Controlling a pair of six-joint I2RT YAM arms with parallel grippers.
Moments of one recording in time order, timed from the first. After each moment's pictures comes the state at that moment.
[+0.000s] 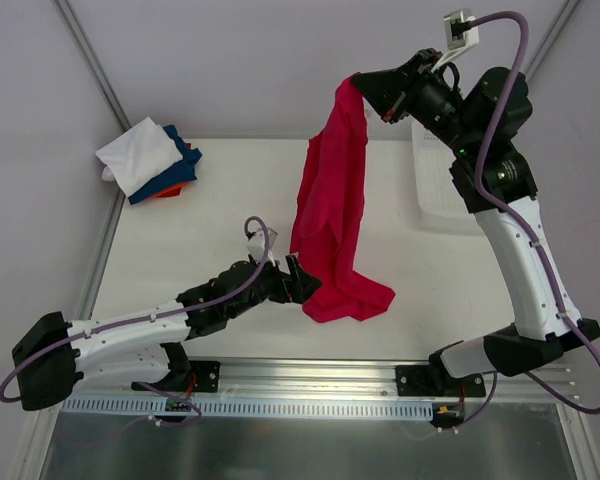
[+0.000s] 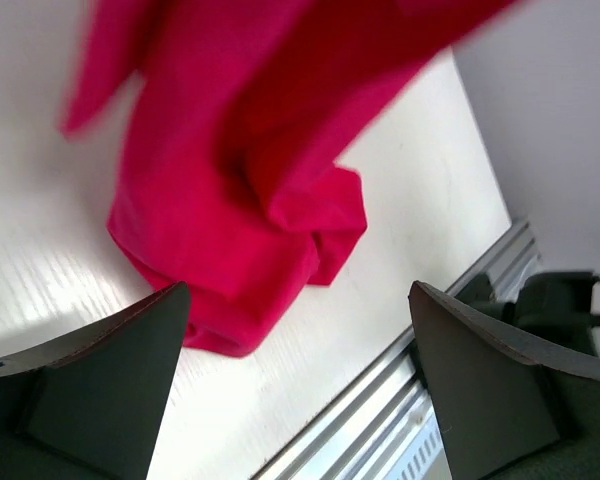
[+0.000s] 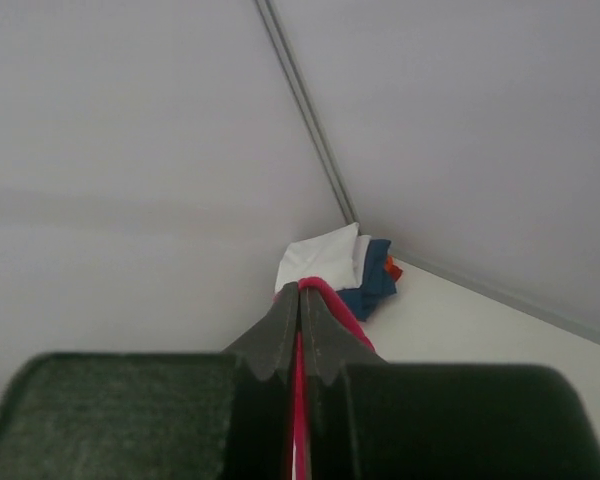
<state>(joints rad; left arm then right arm) -1.01 0.97 0.49 0.16 -0.20 -0.80 0.46 1.41 1.92 -0.26 -0.38 0.48</state>
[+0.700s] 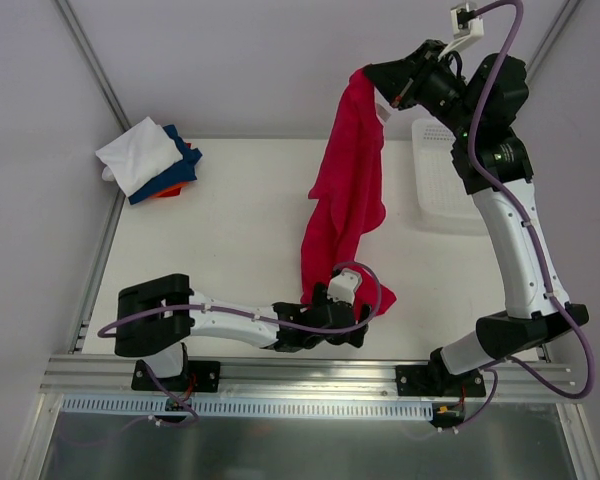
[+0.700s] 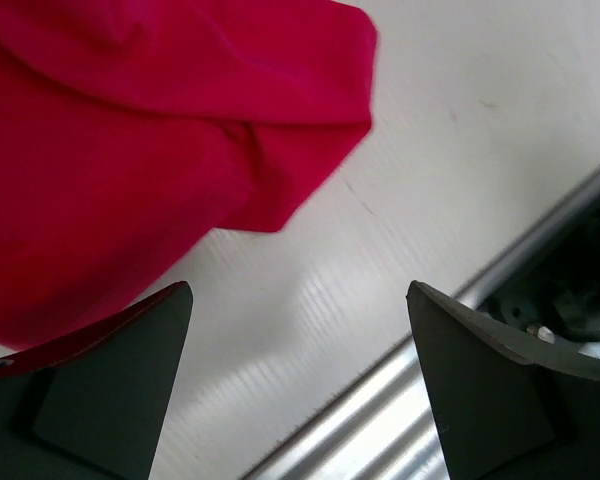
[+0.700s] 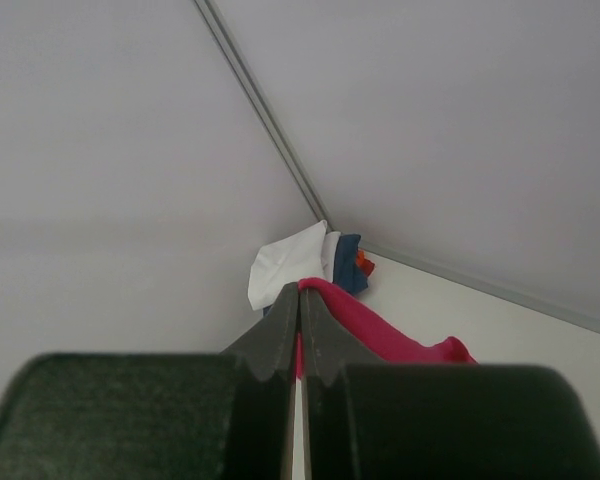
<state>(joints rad) -1.40 1.63 0.84 0.10 -0.43 -0.75 0.33 1.52 1.98 -0.27 -0.42 0.52</state>
